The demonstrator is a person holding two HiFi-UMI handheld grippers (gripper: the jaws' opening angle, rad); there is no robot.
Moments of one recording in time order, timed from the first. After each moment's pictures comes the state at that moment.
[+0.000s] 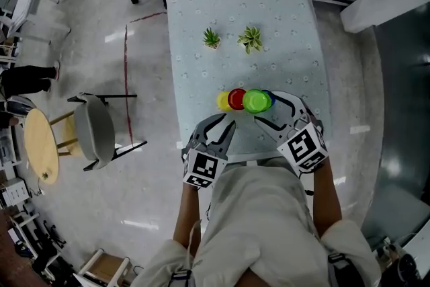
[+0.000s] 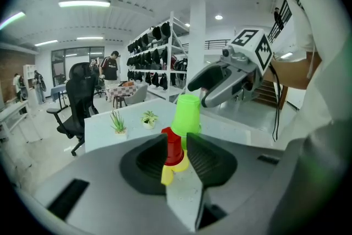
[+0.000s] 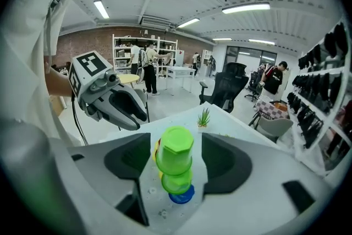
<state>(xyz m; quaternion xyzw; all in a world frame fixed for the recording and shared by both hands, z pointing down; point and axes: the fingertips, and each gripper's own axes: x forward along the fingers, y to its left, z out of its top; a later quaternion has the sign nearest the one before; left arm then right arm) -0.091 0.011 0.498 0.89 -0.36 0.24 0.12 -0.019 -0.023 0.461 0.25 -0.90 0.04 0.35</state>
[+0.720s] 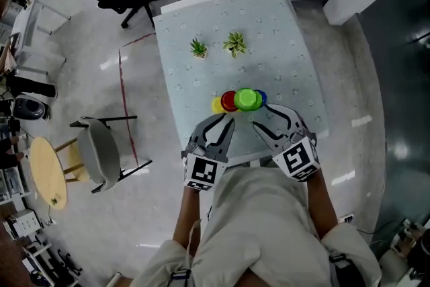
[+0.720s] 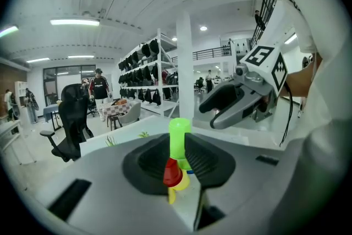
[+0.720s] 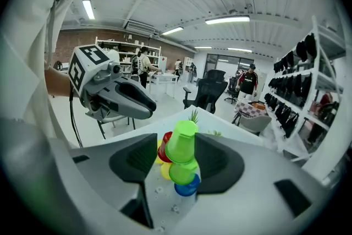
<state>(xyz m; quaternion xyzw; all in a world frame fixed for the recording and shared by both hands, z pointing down) -0.077 0.012 0.455 0.92 -0.33 0.19 0.04 -0.006 0.019 0.451 0.36 -0.88 0.03 0.31</state>
